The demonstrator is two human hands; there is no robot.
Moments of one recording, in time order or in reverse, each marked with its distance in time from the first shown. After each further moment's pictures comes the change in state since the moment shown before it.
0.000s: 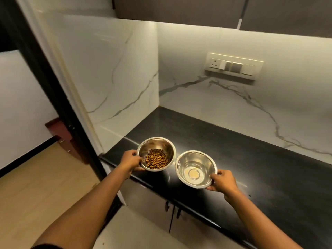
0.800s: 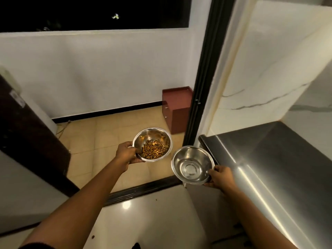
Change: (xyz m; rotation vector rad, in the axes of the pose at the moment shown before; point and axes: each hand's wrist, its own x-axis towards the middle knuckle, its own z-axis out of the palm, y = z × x) left_hand -0.162 -0.186 -0.299 -0.564 0.695 -0.160; right_hand -0.129 -0.046 0.301 -0.317 -0.647 -0.258
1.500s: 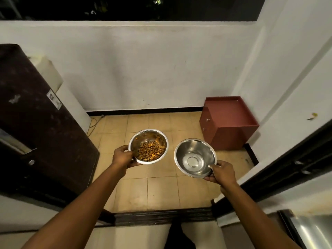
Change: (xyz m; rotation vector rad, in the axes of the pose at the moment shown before) left_hand 0.273 0.088 -0.180 -0.133 0.239 -0.095; right_hand 0.212 -0.196 0.307 -0.003 -0.148 -0.045
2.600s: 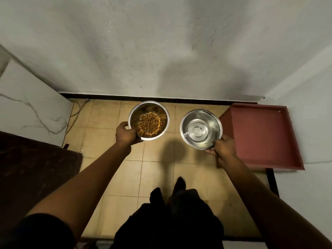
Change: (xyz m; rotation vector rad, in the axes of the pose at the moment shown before) left_hand 0.519 0.211 0.198 -0.010 0.163 -0.148; right_hand 0.559 -0.241 0.218 -0.019 -0.025 0.191
